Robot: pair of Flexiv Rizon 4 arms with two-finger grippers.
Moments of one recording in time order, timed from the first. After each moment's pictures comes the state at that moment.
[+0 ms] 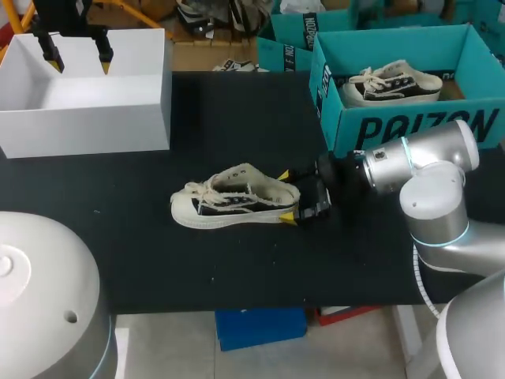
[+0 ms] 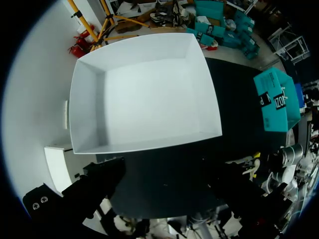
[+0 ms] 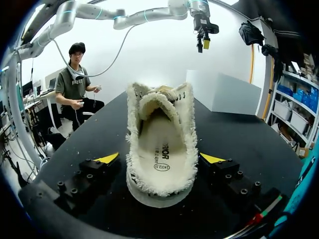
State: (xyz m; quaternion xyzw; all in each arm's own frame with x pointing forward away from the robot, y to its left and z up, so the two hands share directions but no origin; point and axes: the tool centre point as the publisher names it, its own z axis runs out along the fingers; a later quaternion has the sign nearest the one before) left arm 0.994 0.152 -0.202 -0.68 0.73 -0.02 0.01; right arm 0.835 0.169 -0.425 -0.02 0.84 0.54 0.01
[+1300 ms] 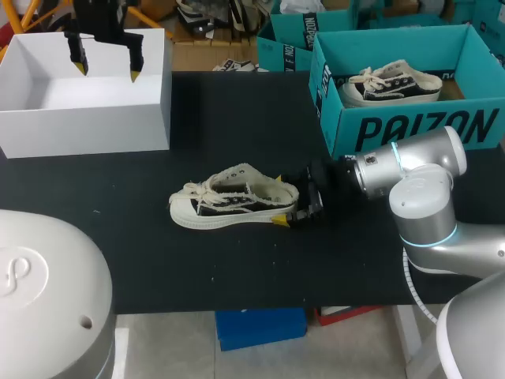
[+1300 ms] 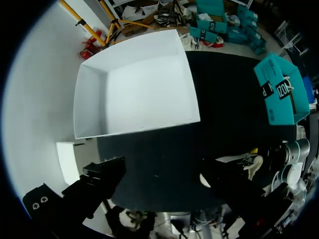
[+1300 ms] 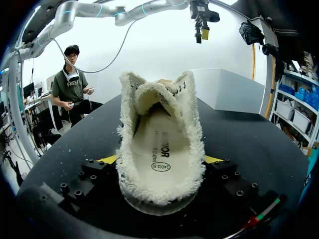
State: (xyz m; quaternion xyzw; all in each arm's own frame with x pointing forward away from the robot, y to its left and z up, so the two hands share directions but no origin) left arm 0.954 0.083 -0.190 -0.68 0.73 0.03 0.07; right arm 0.840 0.184 -0.441 -0.02 0.84 0.55 0.00
